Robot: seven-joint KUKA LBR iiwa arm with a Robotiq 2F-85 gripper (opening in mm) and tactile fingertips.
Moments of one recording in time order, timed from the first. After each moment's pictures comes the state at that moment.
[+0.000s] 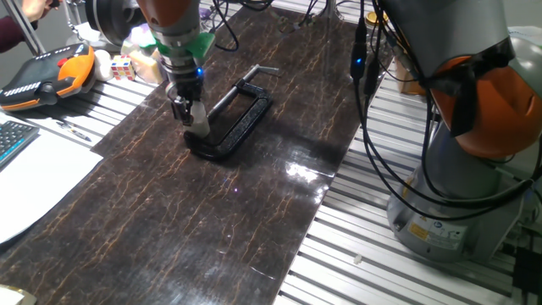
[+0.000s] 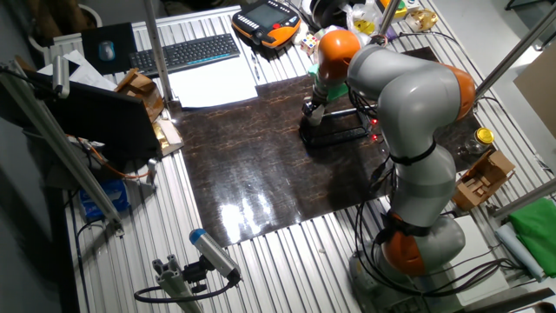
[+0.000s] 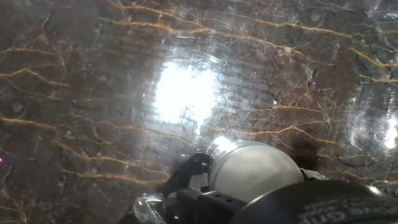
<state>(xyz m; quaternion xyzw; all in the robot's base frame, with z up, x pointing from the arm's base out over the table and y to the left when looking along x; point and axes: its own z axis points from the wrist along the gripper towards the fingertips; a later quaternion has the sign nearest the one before) 0.625 0.003 0.077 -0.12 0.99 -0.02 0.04</state>
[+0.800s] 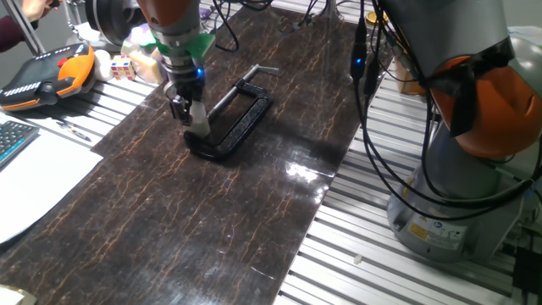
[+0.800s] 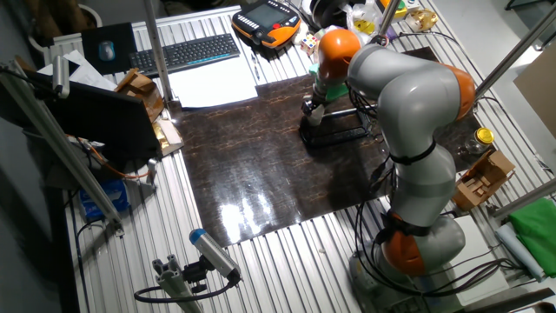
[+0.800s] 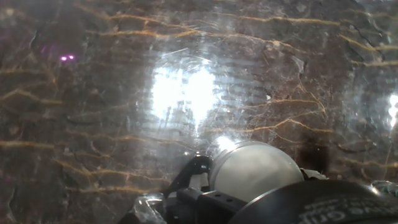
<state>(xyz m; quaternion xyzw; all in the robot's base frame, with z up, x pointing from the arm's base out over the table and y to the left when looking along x) 0.624 0.002 0.078 -0.06 1.00 -0.01 0.04</state>
